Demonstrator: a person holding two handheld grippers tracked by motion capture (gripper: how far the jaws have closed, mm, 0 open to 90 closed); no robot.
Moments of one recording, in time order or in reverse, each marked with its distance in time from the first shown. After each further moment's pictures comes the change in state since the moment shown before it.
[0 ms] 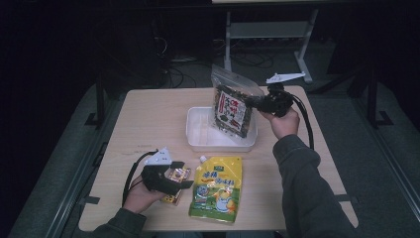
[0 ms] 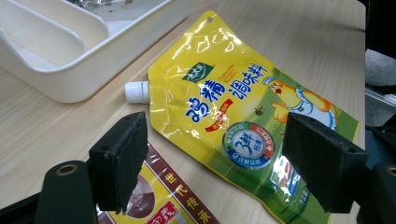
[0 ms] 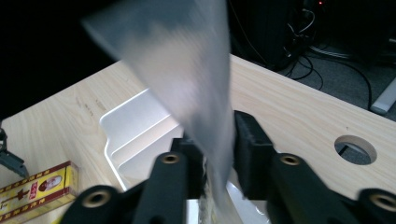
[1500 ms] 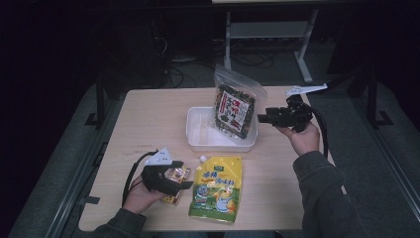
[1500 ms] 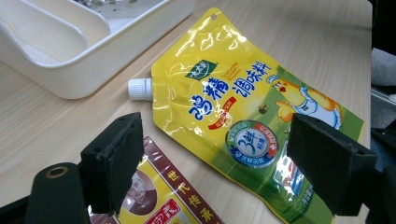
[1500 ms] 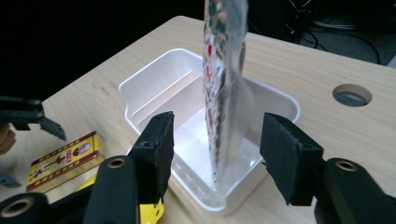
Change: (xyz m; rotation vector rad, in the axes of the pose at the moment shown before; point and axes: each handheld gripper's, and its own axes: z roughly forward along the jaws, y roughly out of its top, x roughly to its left) left arm 0.000 -0.001 0.001 0.006 0.015 -0.007; right arm 0.003 -0.035 -0.048 0.041 0.018 0.093
